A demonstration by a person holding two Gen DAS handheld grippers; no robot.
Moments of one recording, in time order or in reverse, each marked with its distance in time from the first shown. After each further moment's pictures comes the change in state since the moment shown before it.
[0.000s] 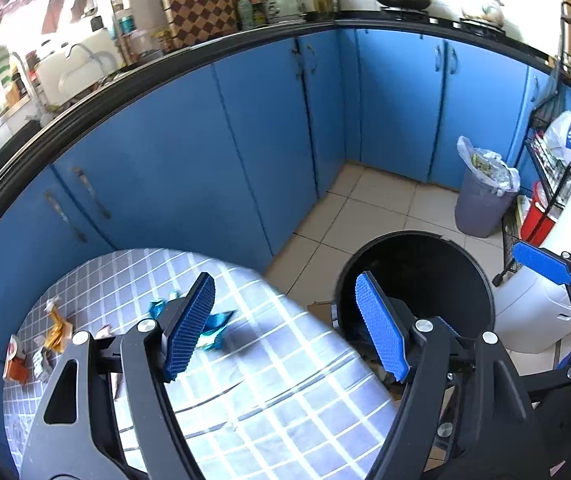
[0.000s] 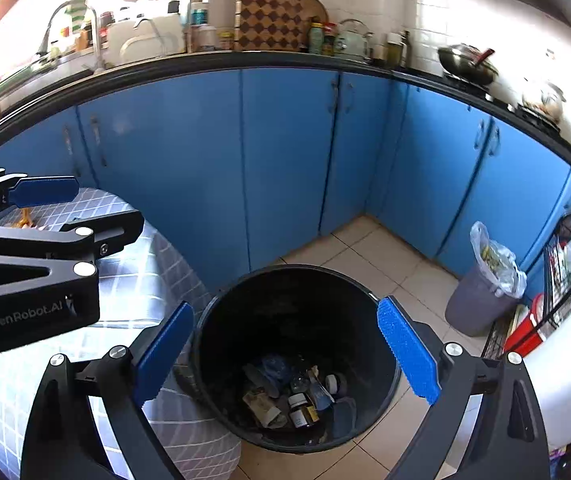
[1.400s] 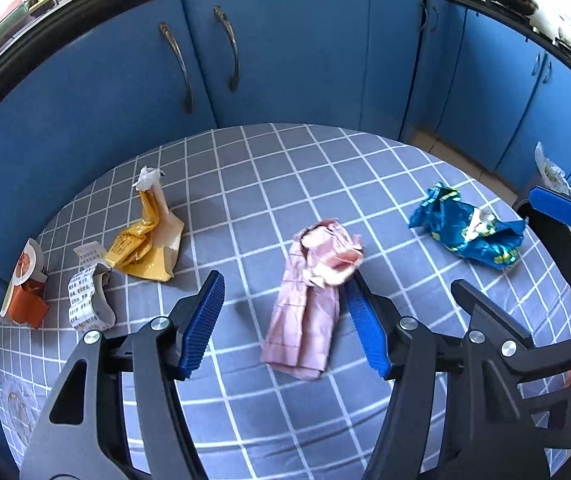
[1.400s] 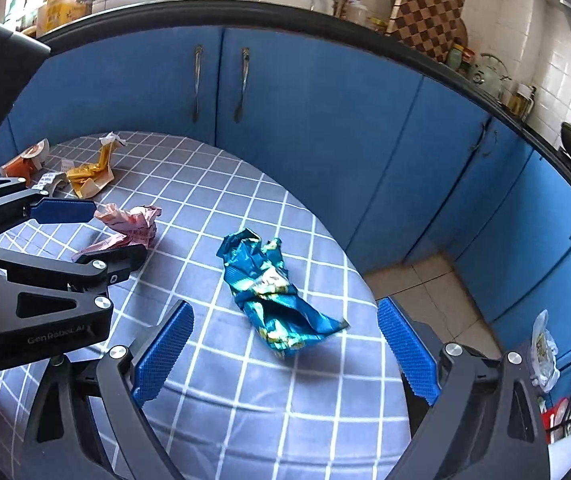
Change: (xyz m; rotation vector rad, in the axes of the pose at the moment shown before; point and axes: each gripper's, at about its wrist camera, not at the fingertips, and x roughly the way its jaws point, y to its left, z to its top) left arm 0.058 0.188 -0.081 -0.224 0.192 0.084; right arm 0.079 0.186 0.035 -0.340 0.066 0.174
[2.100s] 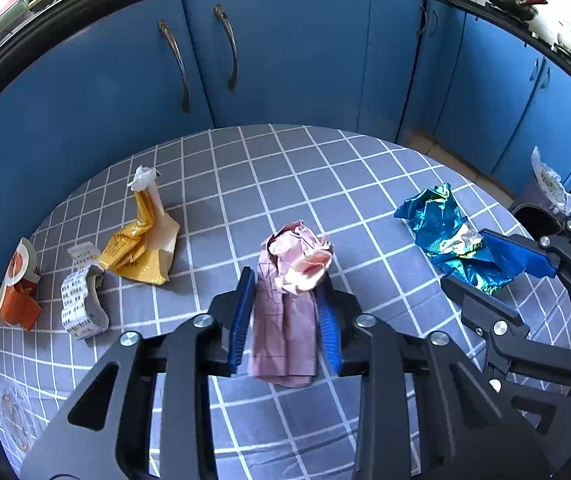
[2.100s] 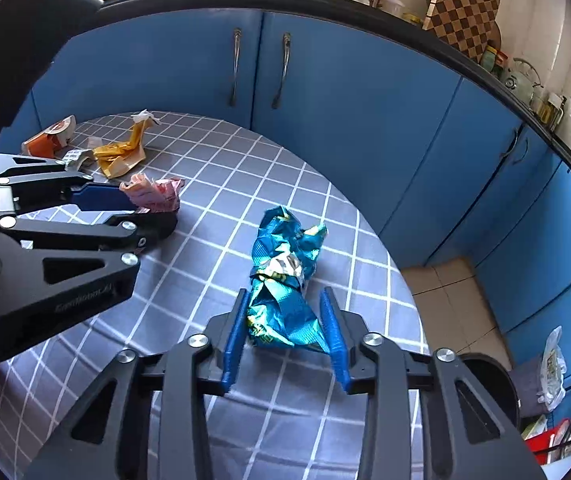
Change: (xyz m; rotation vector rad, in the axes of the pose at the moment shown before) left arm 0.003 0.002 0.000 -0.009 -0.007 -0.020; right arm 0.000 0.013 -0.008 -0.037 0.042 0.094
